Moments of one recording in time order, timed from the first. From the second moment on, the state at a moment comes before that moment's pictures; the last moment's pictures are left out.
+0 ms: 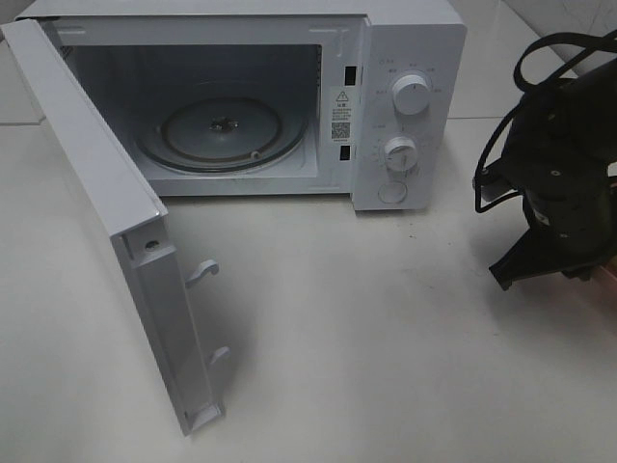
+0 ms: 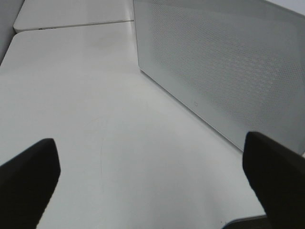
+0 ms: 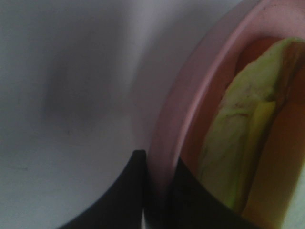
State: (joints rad) left arm 0.09 0.00 -0.50 -0.23 1.04 0.23; right arm 0.40 1.85 -0.91 -0.83 0.85 0.77
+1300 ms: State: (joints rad) left arm 0.09 0.00 -0.50 -0.23 1.04 0.23; right arm 0.40 2.01 -0.91 -0.91 0.79 0.87
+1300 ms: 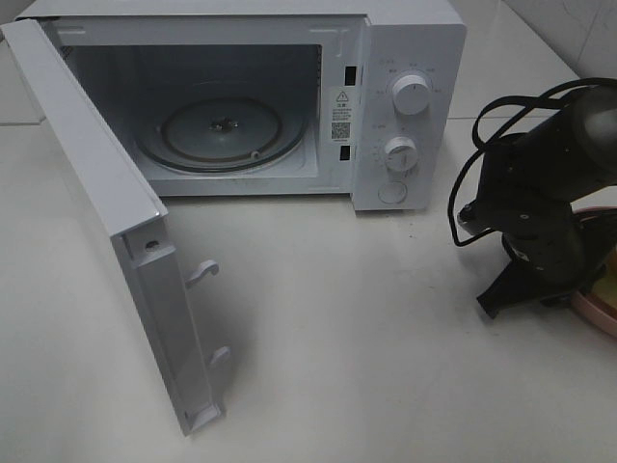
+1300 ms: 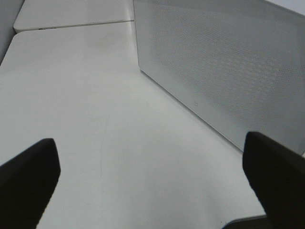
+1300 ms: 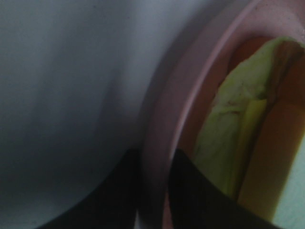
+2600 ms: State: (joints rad) left arm 0.09 0.00 -0.50 -0.23 1.04 0.23; right arm 0.40 1.26 -0.91 -0.32 0.96 0.26
